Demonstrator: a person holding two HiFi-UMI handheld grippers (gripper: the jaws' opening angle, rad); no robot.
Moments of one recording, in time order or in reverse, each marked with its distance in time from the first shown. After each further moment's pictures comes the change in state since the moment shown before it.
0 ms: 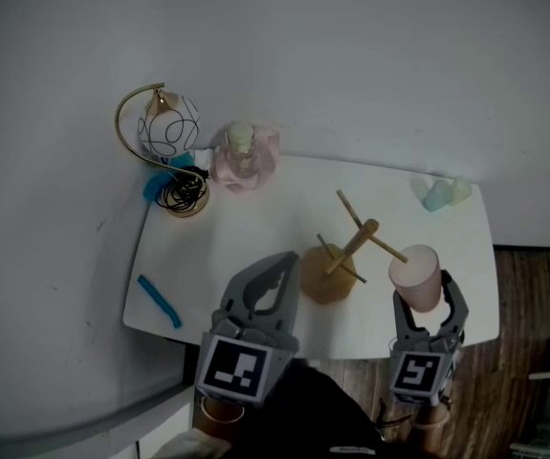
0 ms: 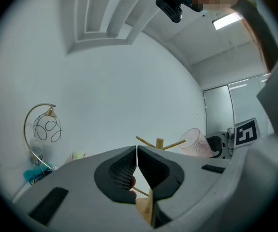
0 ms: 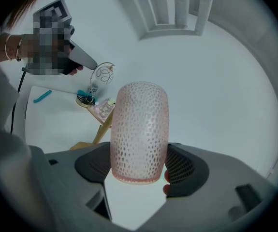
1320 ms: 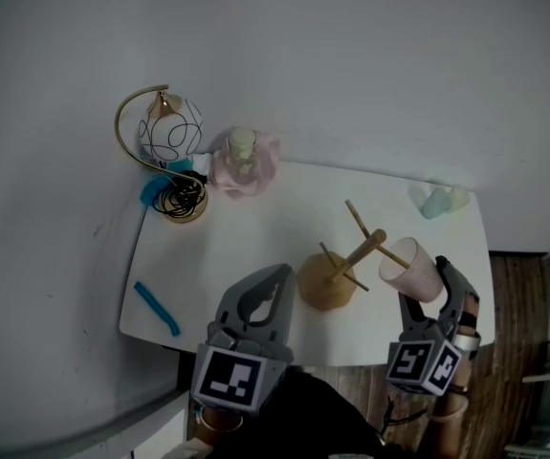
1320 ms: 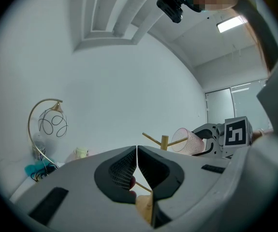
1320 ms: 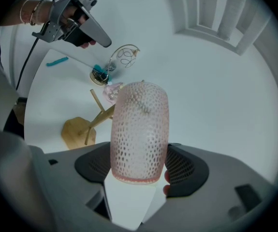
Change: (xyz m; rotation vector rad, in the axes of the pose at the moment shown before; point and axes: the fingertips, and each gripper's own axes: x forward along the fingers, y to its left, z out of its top) left arm -0.010 0.021 -0.012 -0.043 0.006 0.008; right arm 0.026 -0.001 0.018 -0.407 0.115 0.023
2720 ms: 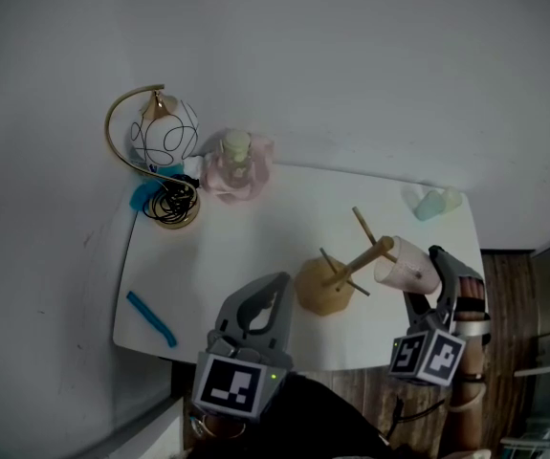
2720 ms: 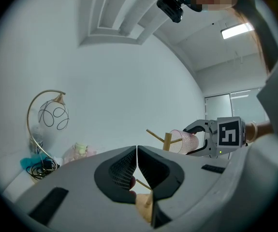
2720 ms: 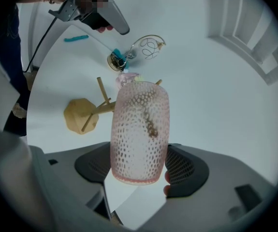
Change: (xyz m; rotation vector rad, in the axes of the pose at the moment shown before) left arm 0.002 0.016 -0.011 -0.053 0.001 -0.034; right arm 0.017 -0.005 0.016 -0.325 0.097 0.045
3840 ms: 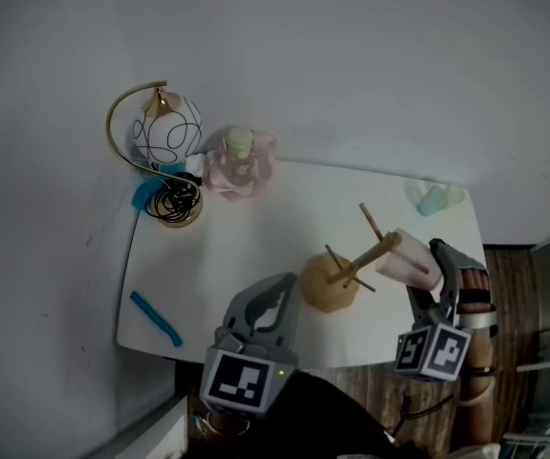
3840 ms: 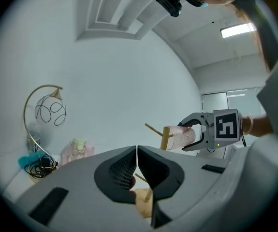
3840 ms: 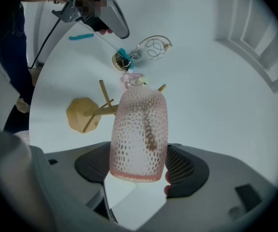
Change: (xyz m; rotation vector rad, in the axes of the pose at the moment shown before) left arm 0.000 0.001 -0.013 0.005 0.042 -0.039; right arm -0.001 0.000 0.013 -0.057 0.003 0.027
